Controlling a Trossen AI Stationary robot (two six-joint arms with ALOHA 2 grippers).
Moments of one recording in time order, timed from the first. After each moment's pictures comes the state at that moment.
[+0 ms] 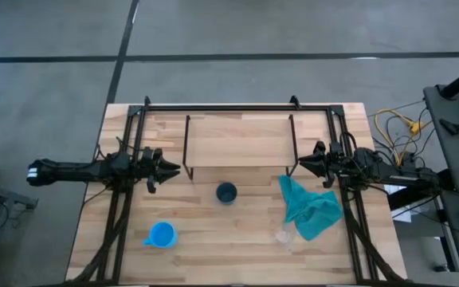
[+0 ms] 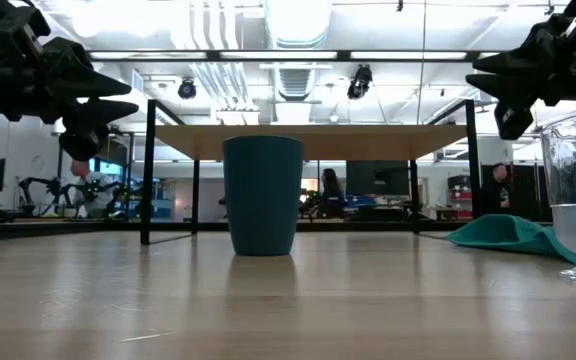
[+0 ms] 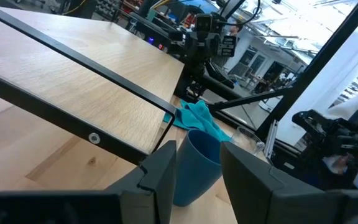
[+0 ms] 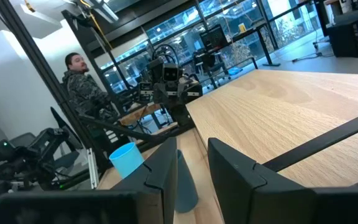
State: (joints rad) left arm 0.02 0.22 0.00 0.12 -0.03 -0.52; right arm -0.10 0.00 0.02 0.09 -0.03 0.45
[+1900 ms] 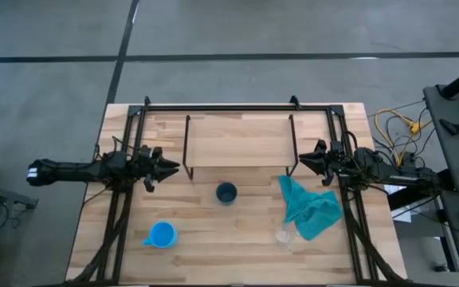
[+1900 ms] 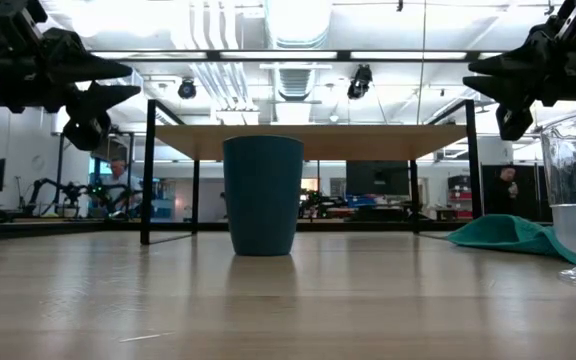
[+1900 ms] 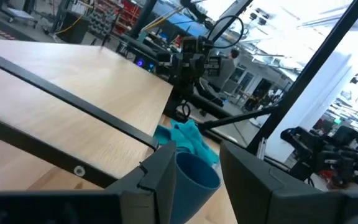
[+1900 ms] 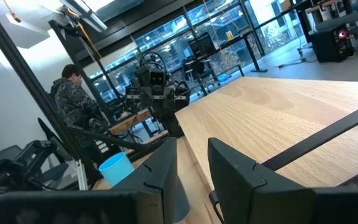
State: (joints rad) left arm 0.02 0.22 0.00 0.21 -0.04 -0.52; right arm -0.10 0.00 0.02 0.10 0.03 0.46
